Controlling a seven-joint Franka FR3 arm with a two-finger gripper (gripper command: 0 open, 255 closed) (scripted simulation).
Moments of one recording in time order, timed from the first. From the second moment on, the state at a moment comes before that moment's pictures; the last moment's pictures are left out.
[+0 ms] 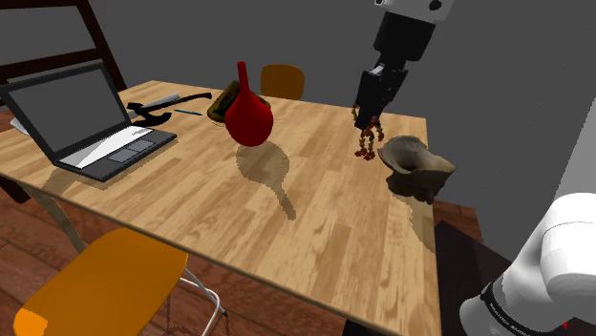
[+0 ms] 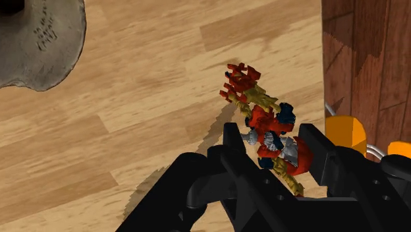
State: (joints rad) arm 0.18 -0.65 0.13 -2.17 0.22 1.70 0.07
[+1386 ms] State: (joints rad) arm 0.08 -0.72 -0.24 -2.20 0.04 1.60 -0.33
